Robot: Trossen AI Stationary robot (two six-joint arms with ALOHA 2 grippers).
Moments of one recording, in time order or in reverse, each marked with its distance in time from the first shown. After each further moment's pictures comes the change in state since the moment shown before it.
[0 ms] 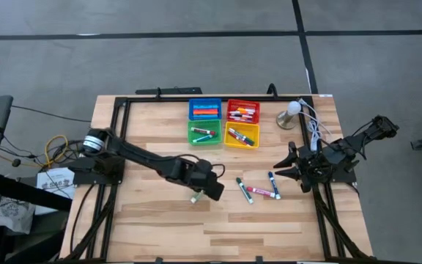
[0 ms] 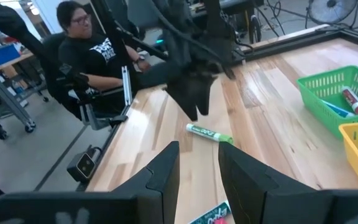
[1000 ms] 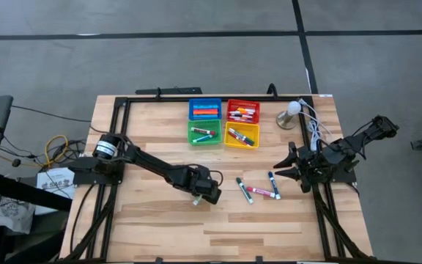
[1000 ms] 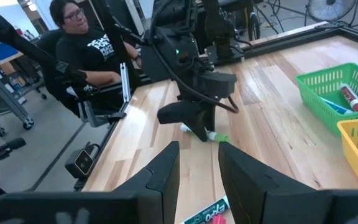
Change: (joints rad) left arm -0.007 0.176 -0.060 0.017 0.004 -0.052; right arm 0.000 0.000 0.000 -0.014 0.000 0.000
